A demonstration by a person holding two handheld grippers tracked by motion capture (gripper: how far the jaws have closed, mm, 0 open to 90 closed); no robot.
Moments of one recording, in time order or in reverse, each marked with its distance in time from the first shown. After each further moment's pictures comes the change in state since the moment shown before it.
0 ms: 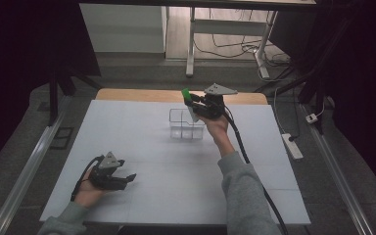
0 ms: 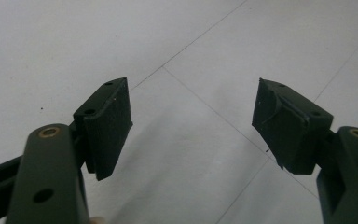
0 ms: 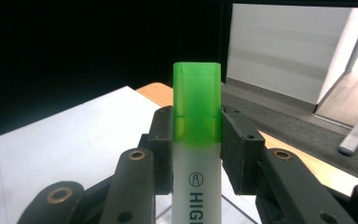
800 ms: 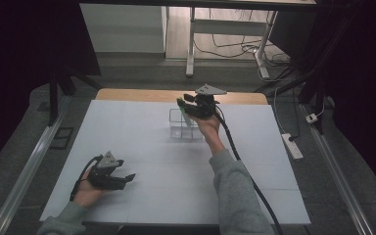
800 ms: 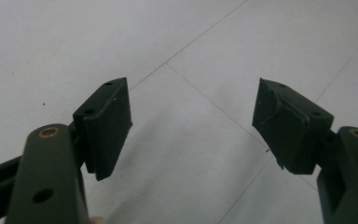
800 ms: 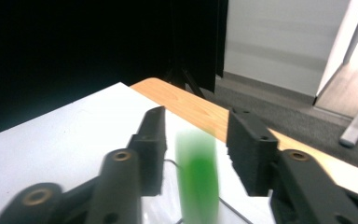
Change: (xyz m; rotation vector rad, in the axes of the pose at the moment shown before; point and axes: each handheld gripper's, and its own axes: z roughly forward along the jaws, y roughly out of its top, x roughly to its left) left arm 0.003 -0.002 0.000 -0.002 -0.007 -0.009; right arm 0.003 -0.009 0.029 0.030 -0.034 0.019
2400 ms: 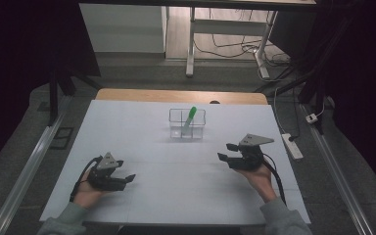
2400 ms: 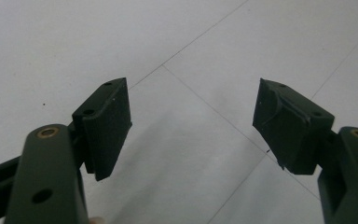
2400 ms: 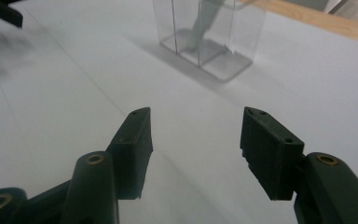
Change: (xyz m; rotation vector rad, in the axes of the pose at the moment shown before) left arm -0.004 0.000 -0.004 -0.010 0.010 -0.004; right arm 0.006 -0.101 -0.178 0.270 0.009 -0.027
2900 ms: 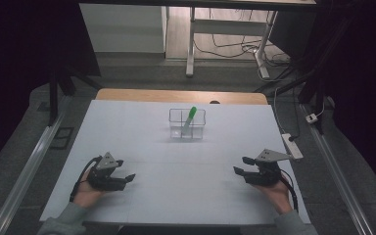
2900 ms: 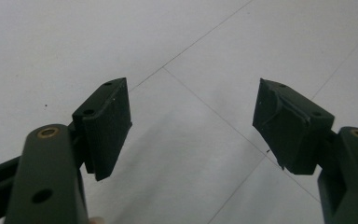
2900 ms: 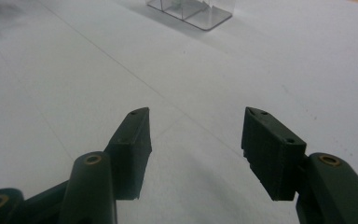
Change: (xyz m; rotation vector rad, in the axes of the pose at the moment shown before) left arm 0.000 0.000 -0.001 -0.008 0.000 -0.001; right arm -0.007 -0.048 -0.038 0.018 -0.035 0.021
